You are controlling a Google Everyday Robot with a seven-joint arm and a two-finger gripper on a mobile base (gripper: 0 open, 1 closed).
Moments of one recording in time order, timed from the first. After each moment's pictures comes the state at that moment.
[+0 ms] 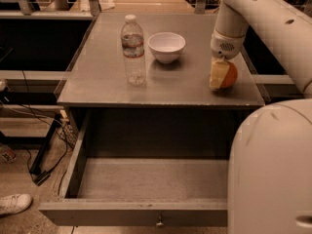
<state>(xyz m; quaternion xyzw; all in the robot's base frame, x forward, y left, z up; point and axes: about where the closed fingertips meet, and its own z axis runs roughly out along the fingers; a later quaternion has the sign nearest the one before) 0.663 -0.196 0.835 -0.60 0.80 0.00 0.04</state>
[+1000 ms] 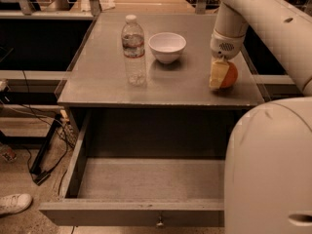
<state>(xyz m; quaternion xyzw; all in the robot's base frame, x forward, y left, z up) 0.663 -0.196 0.835 -0.60 0.80 0.00 0.04</state>
